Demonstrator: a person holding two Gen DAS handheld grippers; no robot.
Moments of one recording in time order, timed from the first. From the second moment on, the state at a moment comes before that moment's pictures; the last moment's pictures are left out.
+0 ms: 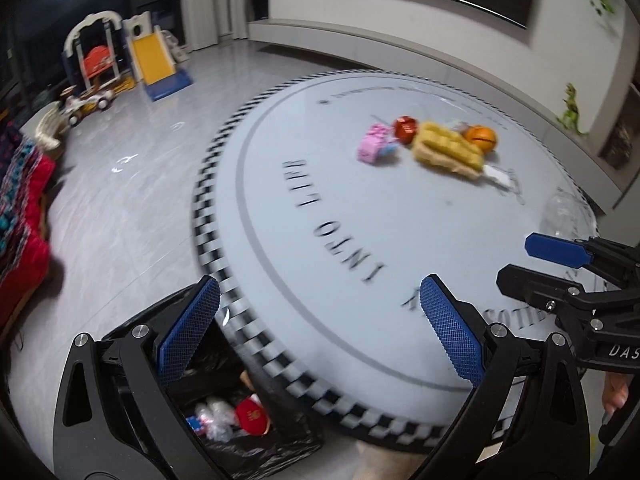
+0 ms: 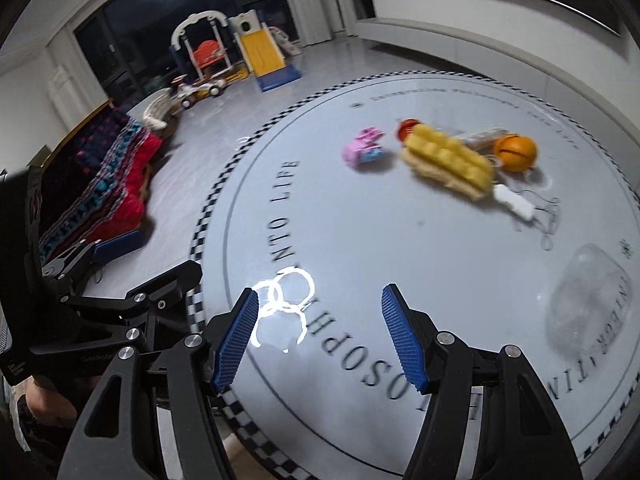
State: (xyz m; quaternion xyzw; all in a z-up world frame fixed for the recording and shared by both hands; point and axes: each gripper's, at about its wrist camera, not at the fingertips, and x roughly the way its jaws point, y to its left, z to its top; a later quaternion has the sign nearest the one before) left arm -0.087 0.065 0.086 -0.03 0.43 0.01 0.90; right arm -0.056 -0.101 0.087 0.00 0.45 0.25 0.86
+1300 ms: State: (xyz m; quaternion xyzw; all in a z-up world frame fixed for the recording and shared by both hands) left arm 0.139 -0.070 0.044 -0.16 0.53 0.15 0.82; right arm 0.054 -0.295 0.065 0.08 0.44 -0.01 0.89
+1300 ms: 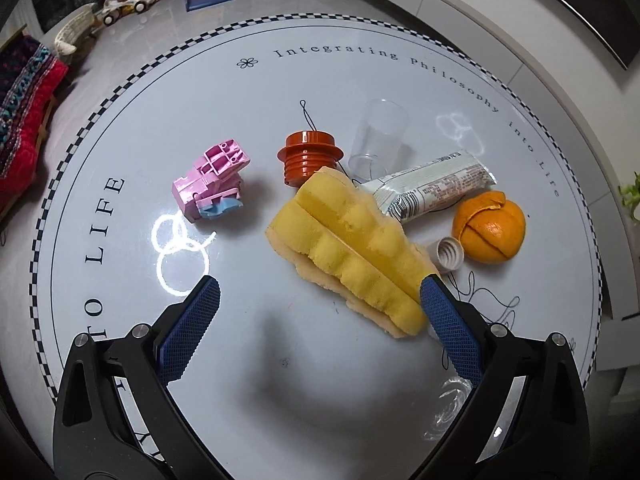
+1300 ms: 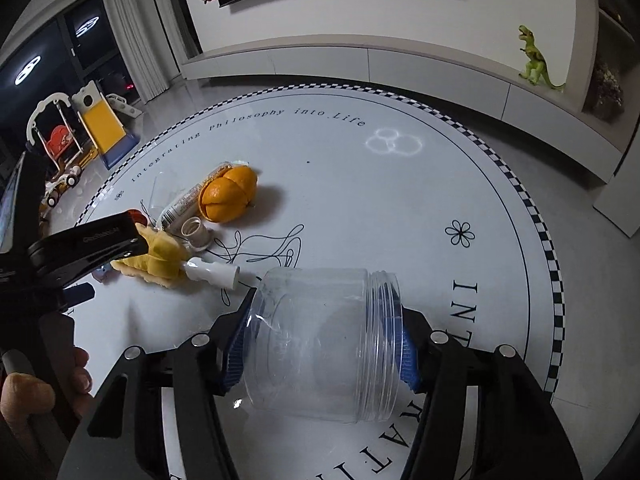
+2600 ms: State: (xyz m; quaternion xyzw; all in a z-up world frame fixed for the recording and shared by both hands) left arm 0.038 -0.014 0.086 -0.18 0.46 0.02 0.87; right arm 0.015 -0.242 0.116 0.08 0.40 0.04 0.91
